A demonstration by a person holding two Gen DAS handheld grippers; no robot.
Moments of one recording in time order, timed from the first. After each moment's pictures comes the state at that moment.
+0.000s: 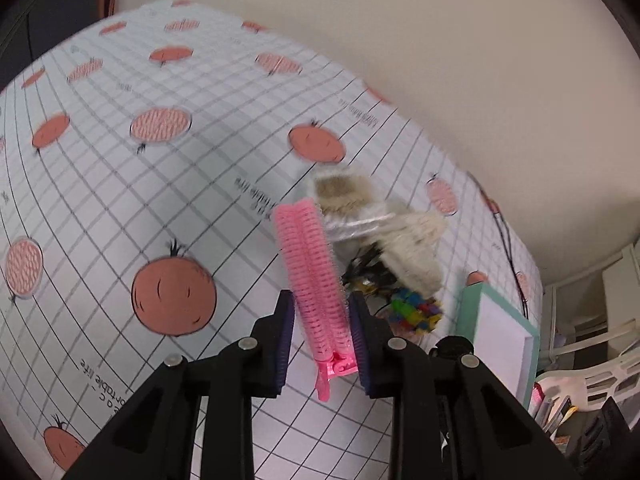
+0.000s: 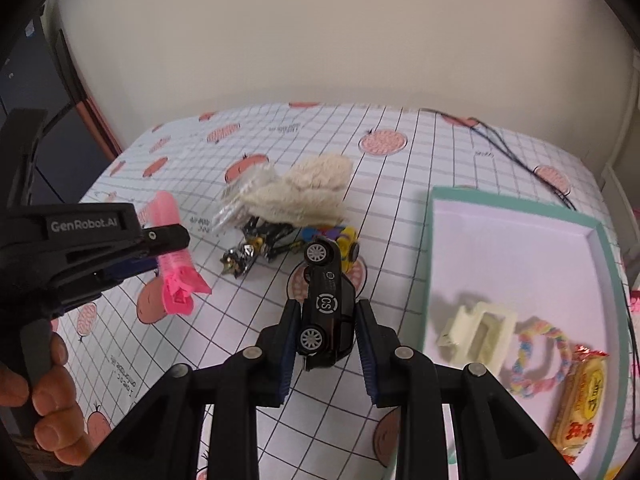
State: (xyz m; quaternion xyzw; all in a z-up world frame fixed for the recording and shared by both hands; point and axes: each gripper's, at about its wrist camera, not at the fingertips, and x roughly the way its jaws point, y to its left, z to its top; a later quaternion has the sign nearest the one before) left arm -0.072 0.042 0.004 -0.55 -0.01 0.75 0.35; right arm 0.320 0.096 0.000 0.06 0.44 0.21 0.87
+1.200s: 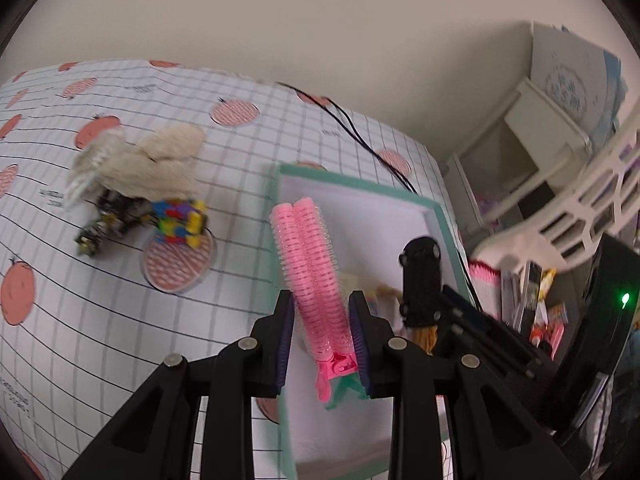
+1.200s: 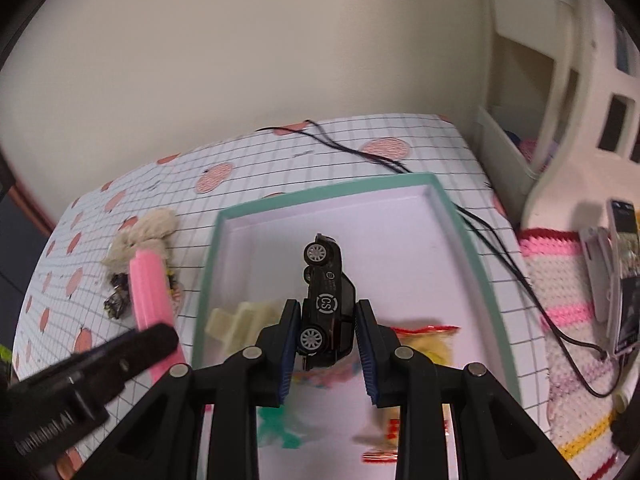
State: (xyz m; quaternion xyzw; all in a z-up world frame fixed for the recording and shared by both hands) left arm 0.086 0.124 0.013 -0.51 0.09 0.66 0.55; right arm 0.323 -0.061 -0.020 0.14 0.44 0.04 0.88
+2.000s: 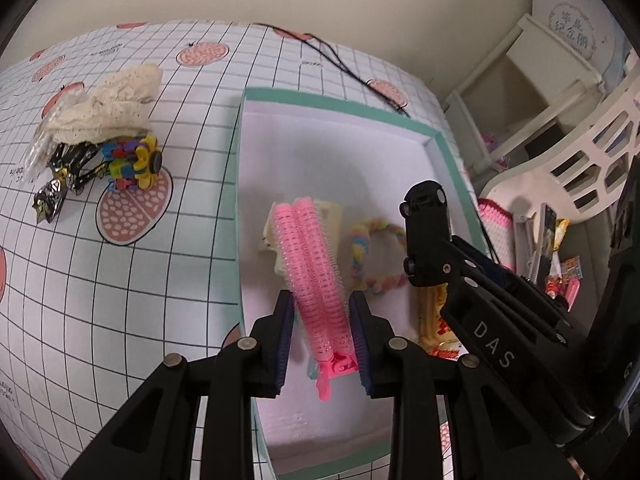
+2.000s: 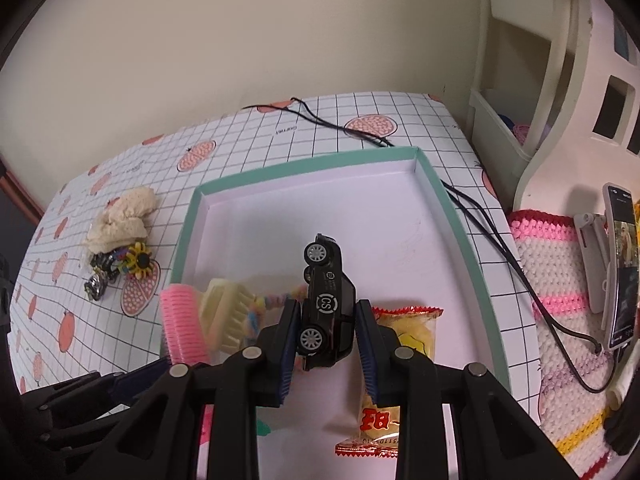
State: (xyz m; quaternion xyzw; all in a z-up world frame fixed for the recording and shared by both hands) left arm 0.121 0.138 -0.022 -0.56 0.16 0.62 0.53; right arm 0.324 -0.056 -0.034 0.11 0.47 0.04 0.87
